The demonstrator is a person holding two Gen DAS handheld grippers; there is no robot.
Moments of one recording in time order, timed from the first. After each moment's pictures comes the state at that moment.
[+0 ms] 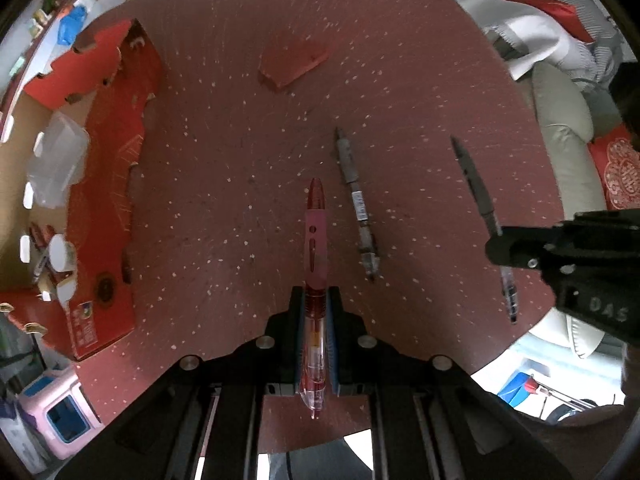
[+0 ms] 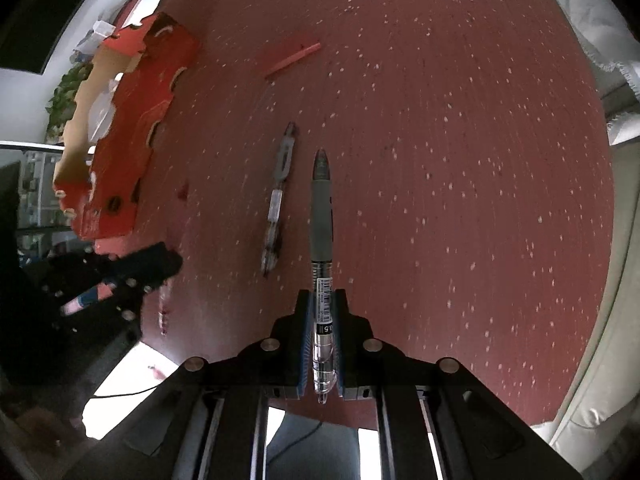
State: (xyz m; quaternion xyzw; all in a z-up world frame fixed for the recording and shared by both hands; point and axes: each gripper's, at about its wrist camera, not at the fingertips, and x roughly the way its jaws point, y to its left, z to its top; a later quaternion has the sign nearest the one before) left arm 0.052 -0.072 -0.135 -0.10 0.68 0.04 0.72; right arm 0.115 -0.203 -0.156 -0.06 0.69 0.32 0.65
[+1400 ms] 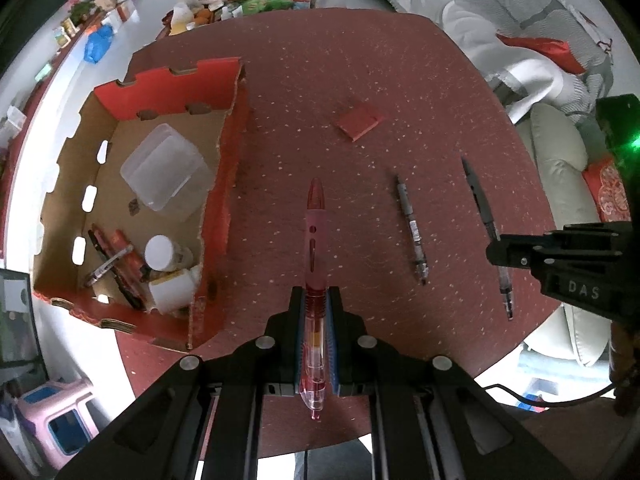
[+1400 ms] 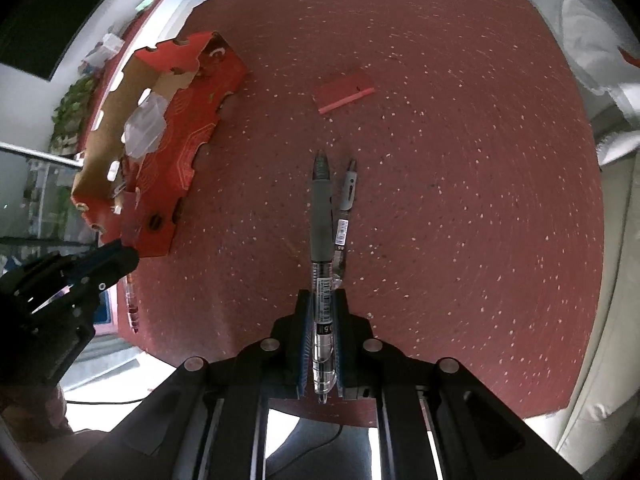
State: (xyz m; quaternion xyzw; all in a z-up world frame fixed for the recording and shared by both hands) left arm 0.010 0.015 -0.087 -0.10 0.62 0.06 0.78; right arm 0.087 -0.173 -0.100 -0.05 0.65 0.31 0.69
